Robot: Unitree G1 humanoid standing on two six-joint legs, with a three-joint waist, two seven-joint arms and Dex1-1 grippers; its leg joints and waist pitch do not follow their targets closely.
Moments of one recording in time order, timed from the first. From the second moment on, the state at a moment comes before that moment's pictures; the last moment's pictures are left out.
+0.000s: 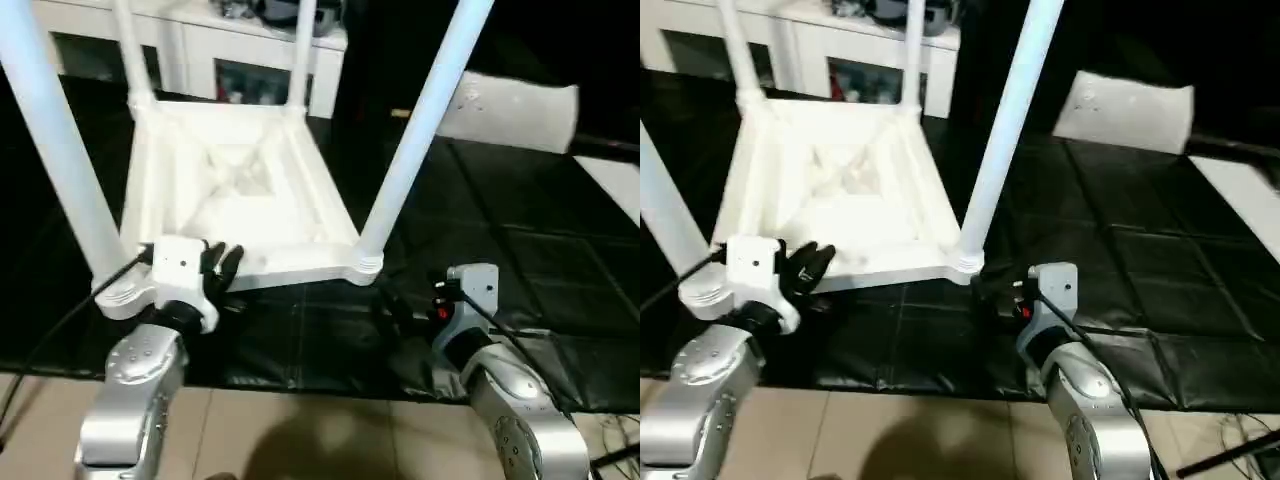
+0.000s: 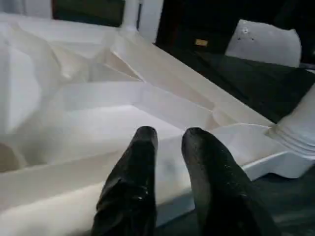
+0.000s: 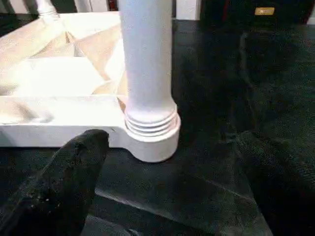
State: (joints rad) left arm -0.03 0.13 0.05 -0.25 -0.16 0.42 -0.25; right arm 0.04 -0.09 0.03 -0.23 0.23 0.43 0.25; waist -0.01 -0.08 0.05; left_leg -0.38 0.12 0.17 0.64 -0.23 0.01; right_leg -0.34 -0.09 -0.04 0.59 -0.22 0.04
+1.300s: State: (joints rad) left arm -0.68 0.37 -0.22 0.62 -0.06 0.36 -0.84; right arm 0.03 -0.38 -0.01 -0.28 0.29 0.41 0.56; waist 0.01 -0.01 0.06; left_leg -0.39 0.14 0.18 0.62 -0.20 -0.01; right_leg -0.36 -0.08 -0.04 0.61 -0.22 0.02
